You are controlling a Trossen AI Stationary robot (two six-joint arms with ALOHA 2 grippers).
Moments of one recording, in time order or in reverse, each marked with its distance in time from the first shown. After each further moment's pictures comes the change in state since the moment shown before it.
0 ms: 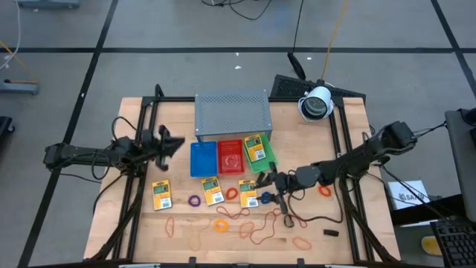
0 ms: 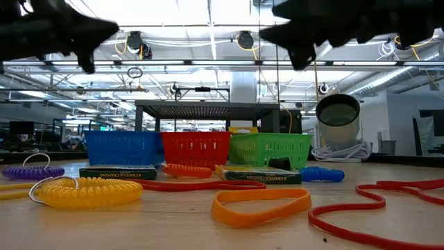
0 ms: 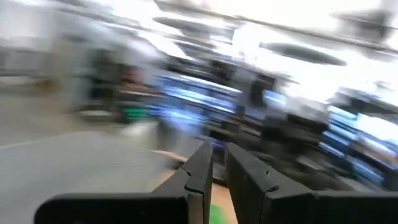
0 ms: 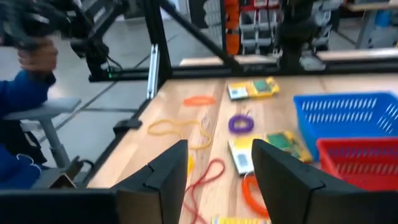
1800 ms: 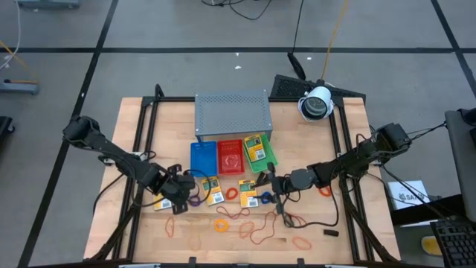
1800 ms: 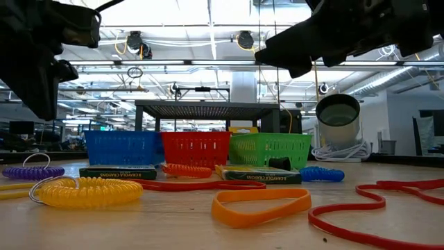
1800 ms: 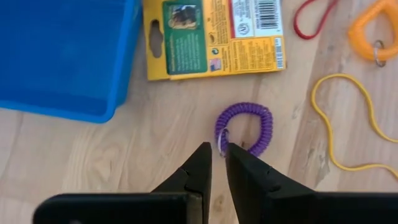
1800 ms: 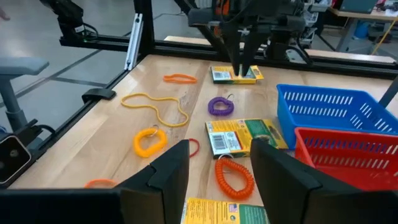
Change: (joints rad) left arm -0.527 1.002 0.761 -1.304 -0.108 -0.543; right arm -0.010 0.057 0.000 -0.009 0.053 -0.140
